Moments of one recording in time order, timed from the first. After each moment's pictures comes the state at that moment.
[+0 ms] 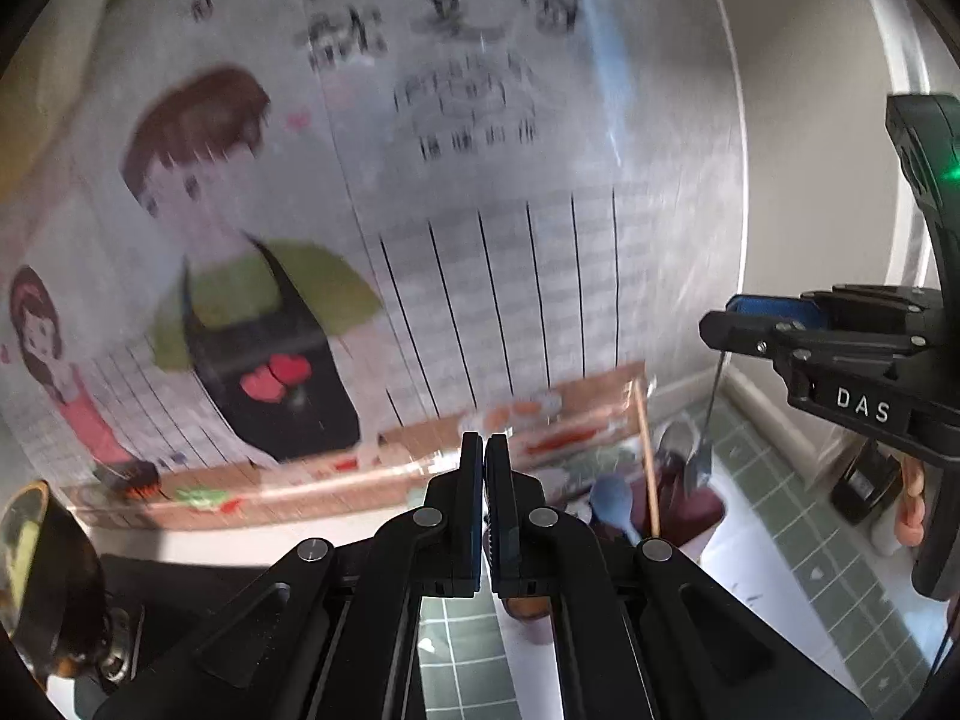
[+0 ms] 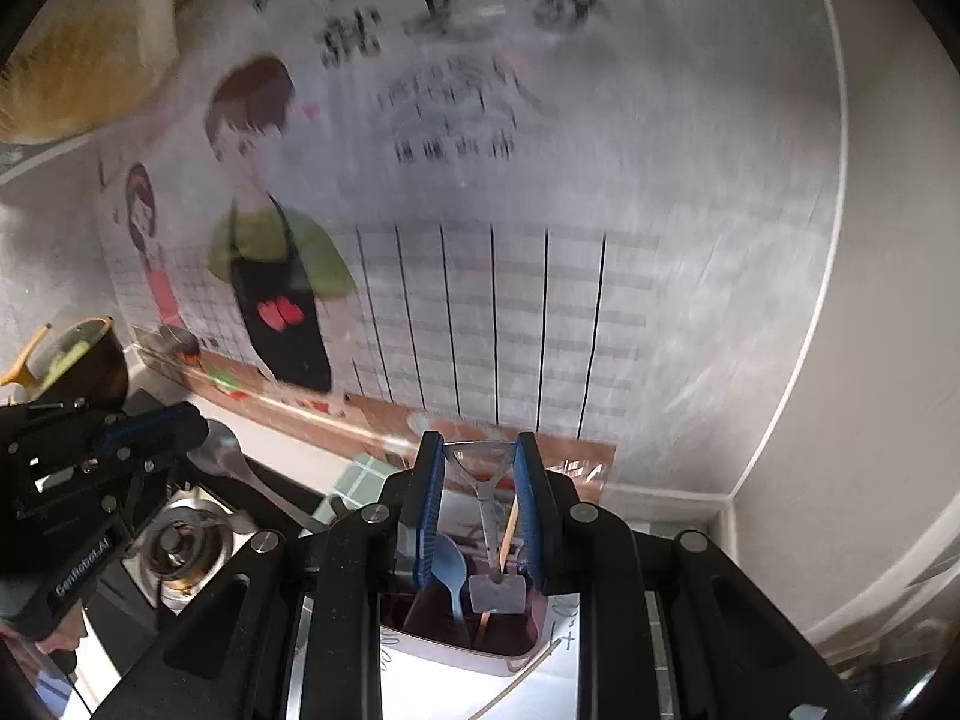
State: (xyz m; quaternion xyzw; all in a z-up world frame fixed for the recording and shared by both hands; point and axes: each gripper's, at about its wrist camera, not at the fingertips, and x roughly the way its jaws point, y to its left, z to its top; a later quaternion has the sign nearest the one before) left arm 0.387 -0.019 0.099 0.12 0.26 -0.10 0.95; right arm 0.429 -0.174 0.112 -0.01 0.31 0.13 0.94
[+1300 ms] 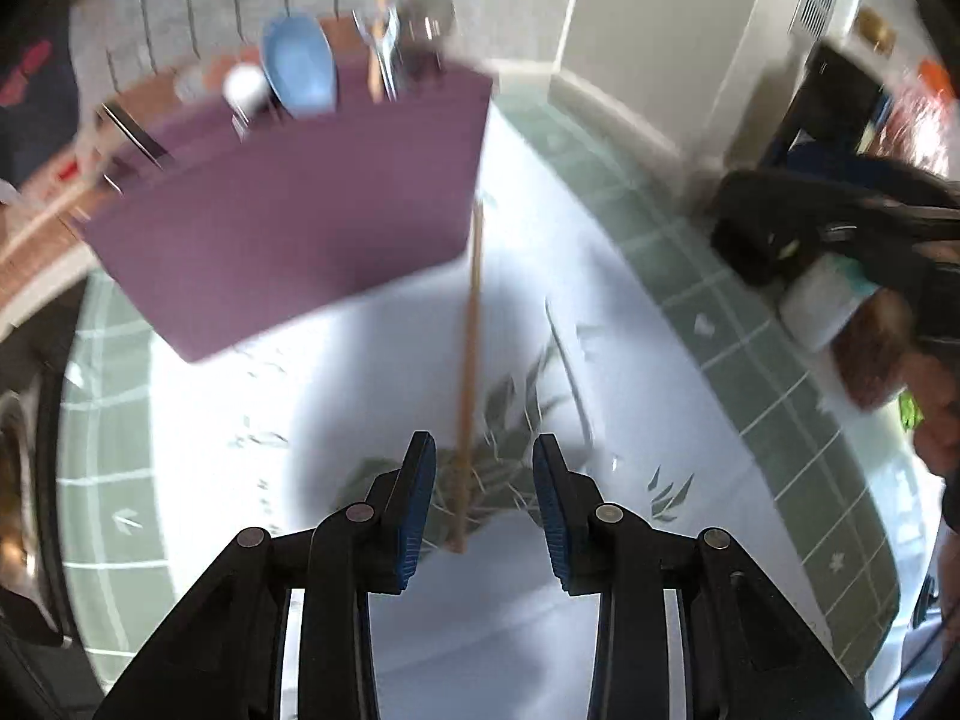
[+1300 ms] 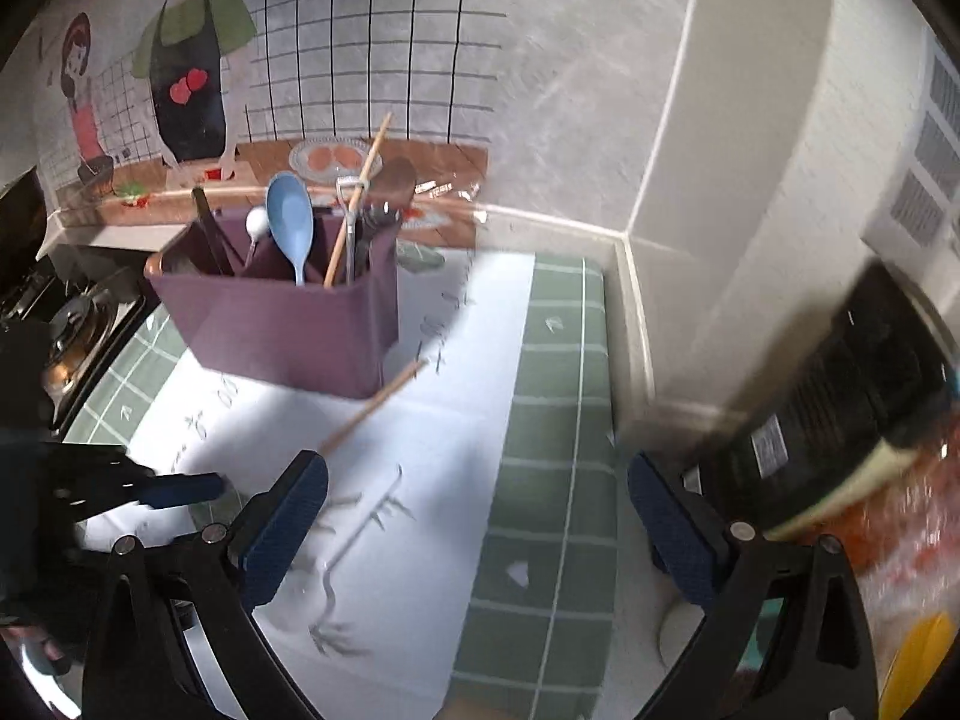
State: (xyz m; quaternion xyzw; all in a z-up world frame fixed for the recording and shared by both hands) left arm 0.338 -0.117 -0.111 0.06 0.49 -0.24 0.84; right arm 0.330 -0.256 -0.014 -0.07 0.44 0.03 0.89
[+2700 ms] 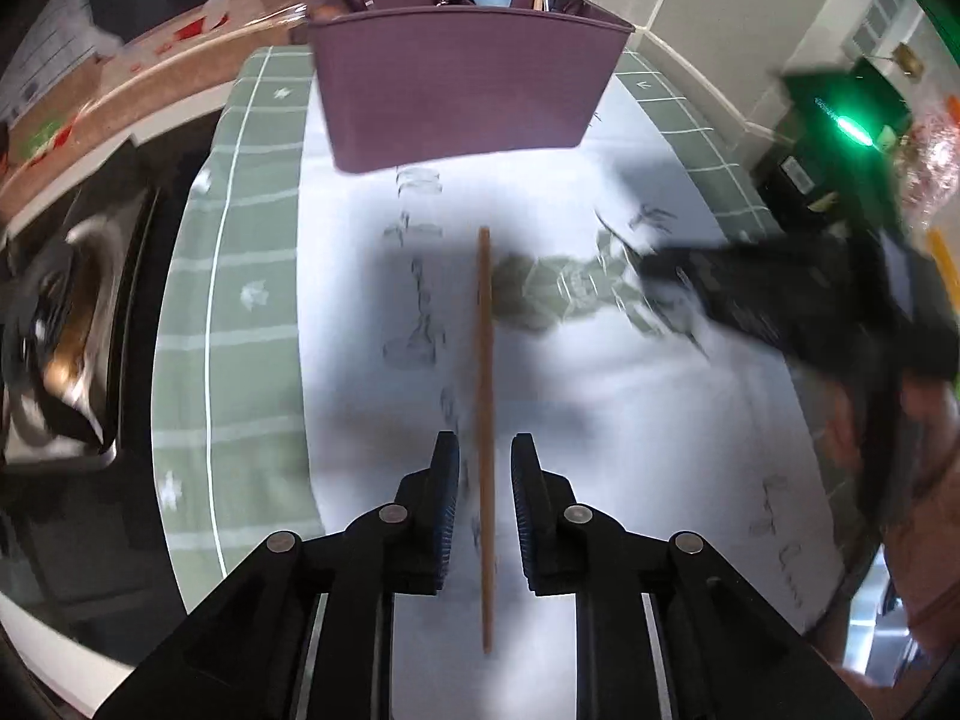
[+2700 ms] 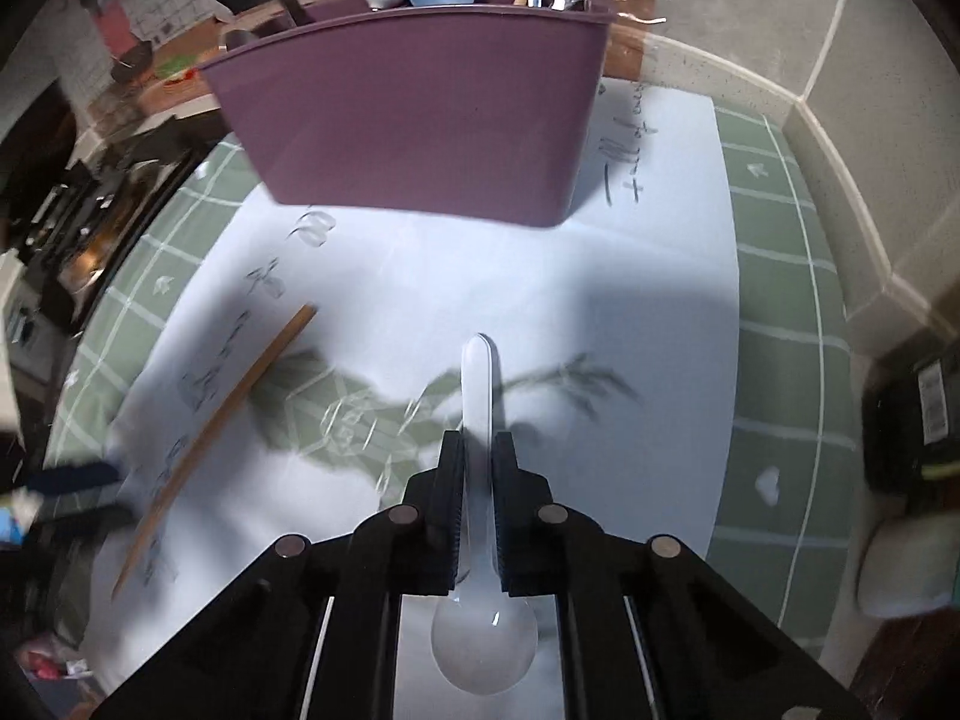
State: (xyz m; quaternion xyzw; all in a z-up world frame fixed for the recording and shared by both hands) left arm 0.283 -0.041 -0.093 0.03 0.56 -0.17 0.81; right arm 0.328 -0.178 -0.106 -0.04 0.57 0.12 0.81
